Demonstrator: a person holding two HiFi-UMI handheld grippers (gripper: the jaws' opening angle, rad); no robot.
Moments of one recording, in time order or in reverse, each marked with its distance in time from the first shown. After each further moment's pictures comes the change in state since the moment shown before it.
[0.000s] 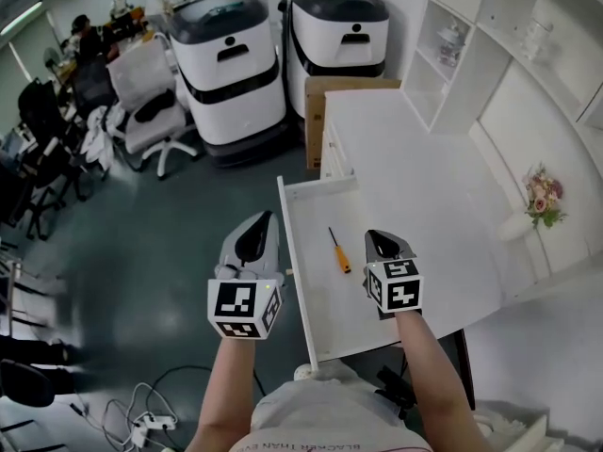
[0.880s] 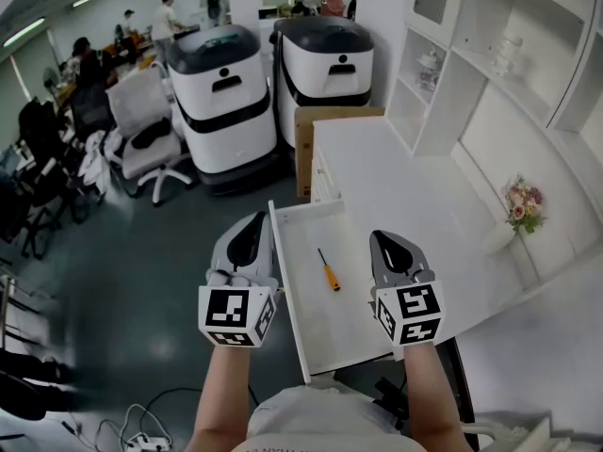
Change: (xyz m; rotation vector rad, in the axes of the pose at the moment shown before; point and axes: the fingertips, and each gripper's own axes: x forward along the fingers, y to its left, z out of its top) left arm -0.012 -0.020 0.068 0.048 -0.152 -0.027; right arm -0.108 0.010 0.105 -0.129 -0.324 -0.029
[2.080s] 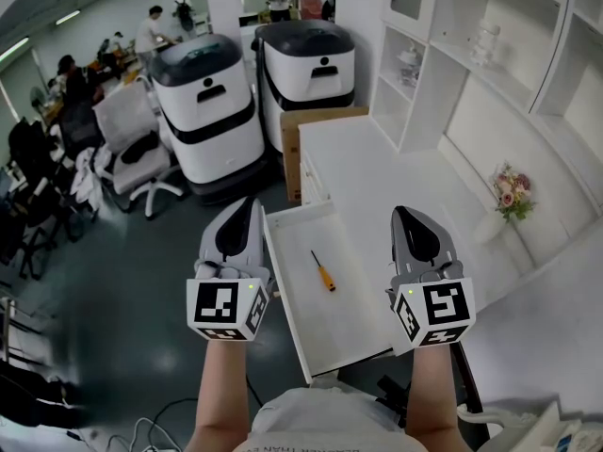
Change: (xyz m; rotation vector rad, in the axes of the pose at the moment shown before) left arm 0.008 -0.003 0.045 0.043 -0.099 -0.046; right arm -0.050 -0.030 0.079 -0.055 -0.199 -0.137
